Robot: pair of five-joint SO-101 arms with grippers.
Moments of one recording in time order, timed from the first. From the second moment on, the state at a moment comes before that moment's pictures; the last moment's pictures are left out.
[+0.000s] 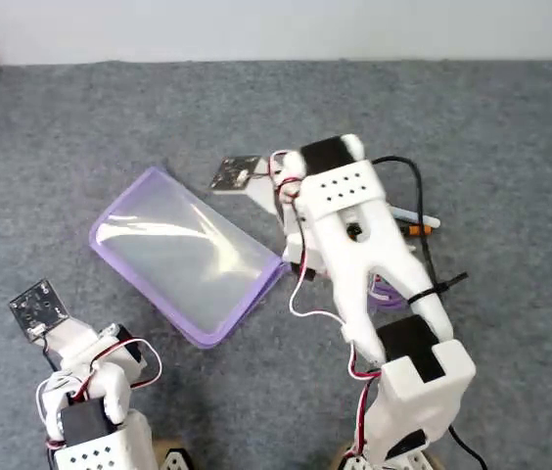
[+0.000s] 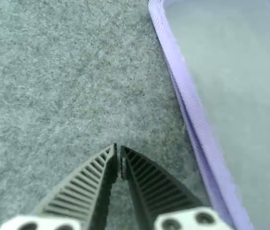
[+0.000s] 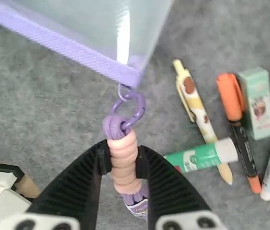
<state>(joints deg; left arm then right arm) -21.5 -103.3 97.1 72.0 25.3 -21.5 13.2 -13.5 100.3 46.5</state>
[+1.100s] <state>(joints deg) -21.5 -103.3 97.1 72.0 25.3 -26.1 6.8 -50.7 87.2 52.9</state>
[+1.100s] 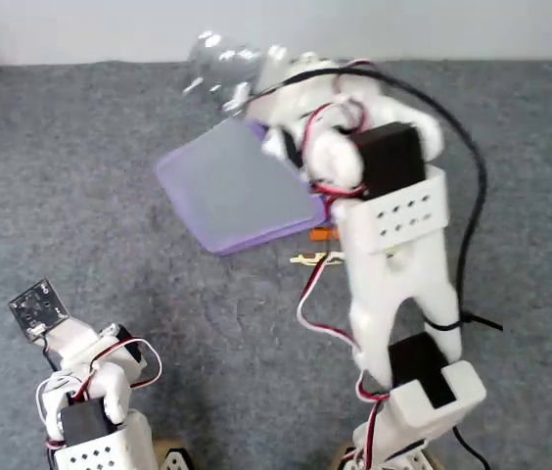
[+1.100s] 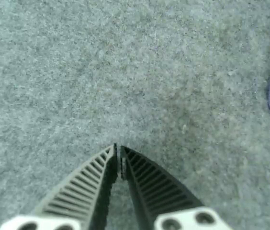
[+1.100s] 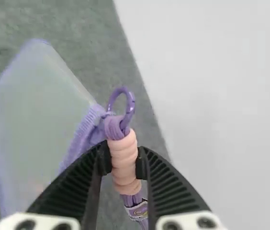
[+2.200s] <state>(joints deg) -21.5 -103.3 97.1 72.0 25.3 -53.8 3.6 -29.9 100.5 25.5</state>
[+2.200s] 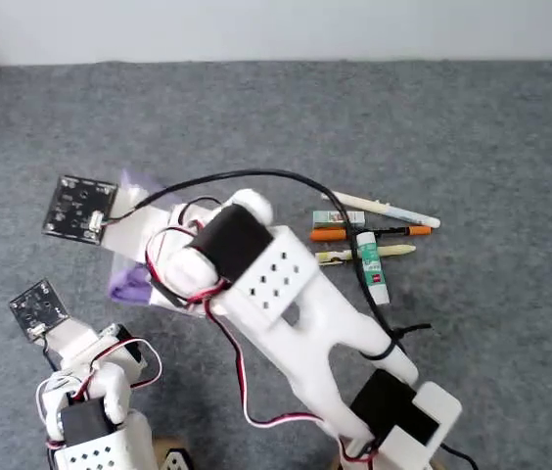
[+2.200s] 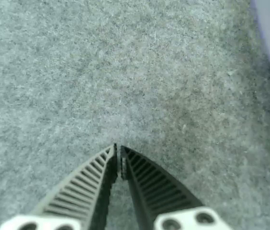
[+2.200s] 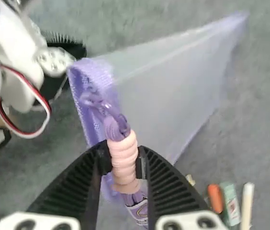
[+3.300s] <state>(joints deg) -15.6 -103.4 62.2 79.9 -0.7 -45.6 0.2 -22.5 98.9 25.5</state>
